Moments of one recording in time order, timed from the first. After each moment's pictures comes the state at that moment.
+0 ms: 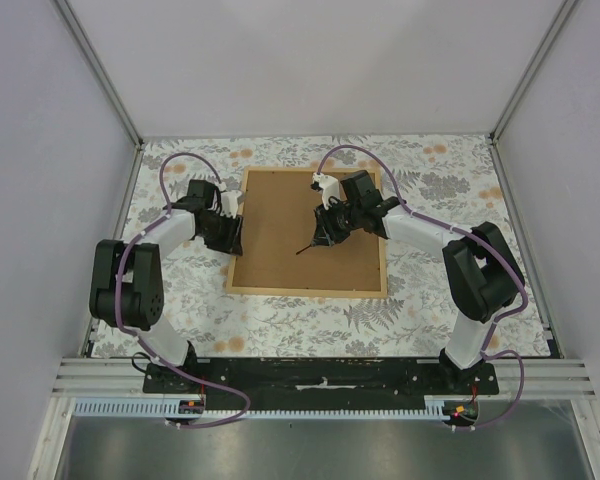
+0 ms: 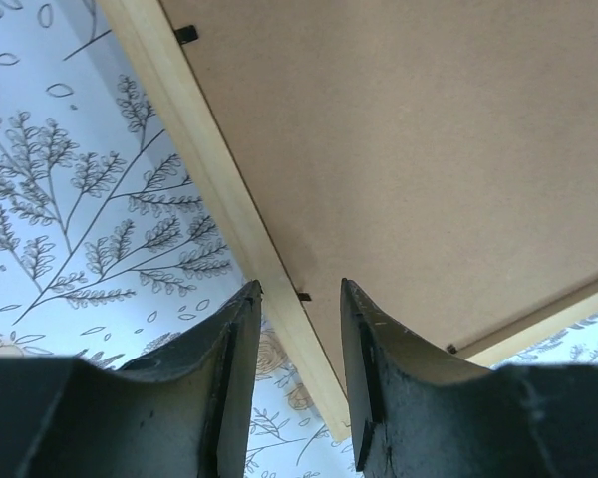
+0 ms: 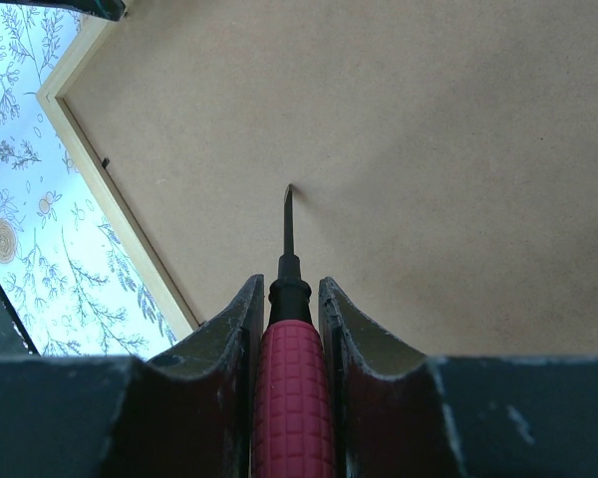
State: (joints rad) left arm -0.11 1.66 1.02 -0.52 0.36 0.17; right arm 0.55 1.80 1.21 -0.23 -0.49 0.01
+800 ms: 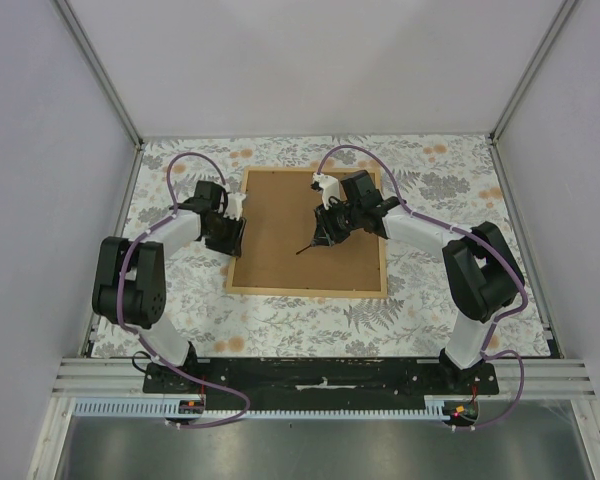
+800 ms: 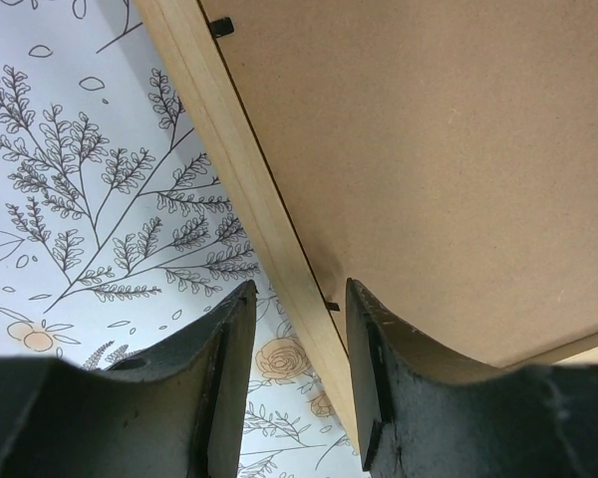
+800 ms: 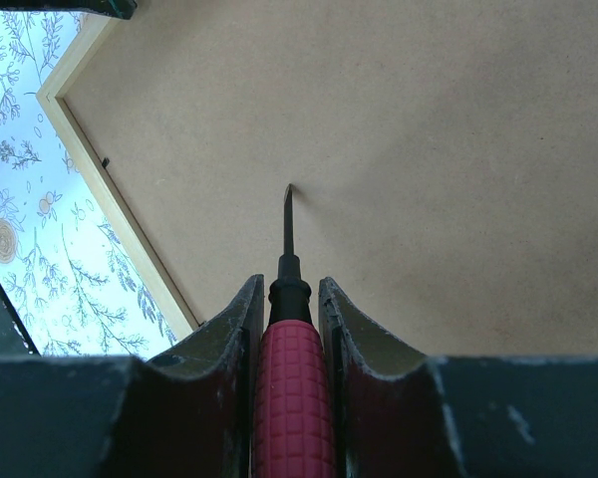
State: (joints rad) left arm -0.16 1.68 1.01 -0.51 0.21 0.16; right arm 0.55 1.80 1.21 -0.23 -0.50 0.01
